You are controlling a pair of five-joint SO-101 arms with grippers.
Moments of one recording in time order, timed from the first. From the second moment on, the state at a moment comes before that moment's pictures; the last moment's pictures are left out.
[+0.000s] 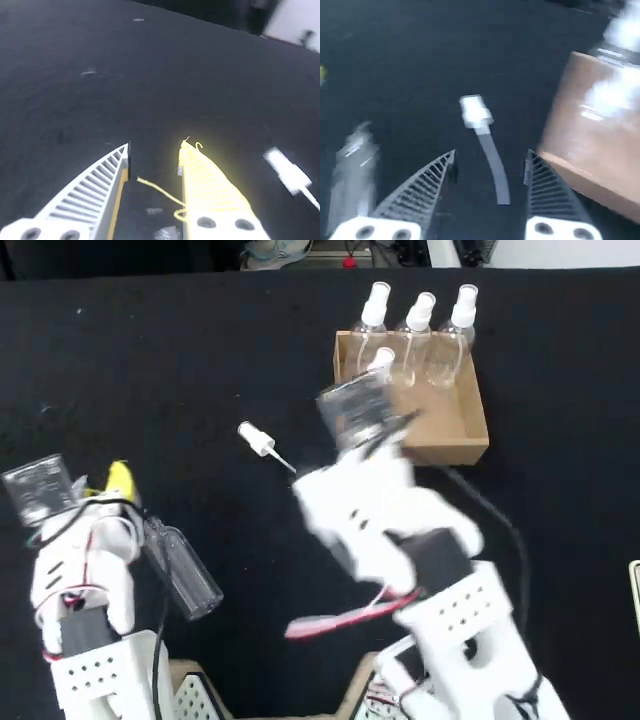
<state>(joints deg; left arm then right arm) -23.0 -91.7 82.8 39.5 5.1 -28.2 -53.0 41.5 60.1 0.3</state>
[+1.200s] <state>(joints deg) -45.9 -91.6 82.8 34.9 26.3 -62.5 8.7 23.6 44.6 -14.0</state>
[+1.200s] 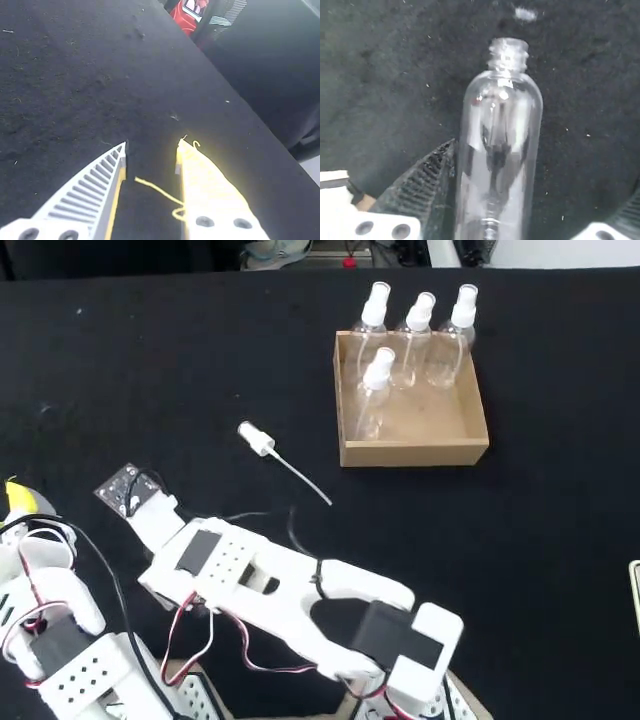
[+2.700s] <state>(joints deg) -24.8 -91.6 84.4 38.6 19.0 48.1 3.5 24.9 57.8 33.5</state>
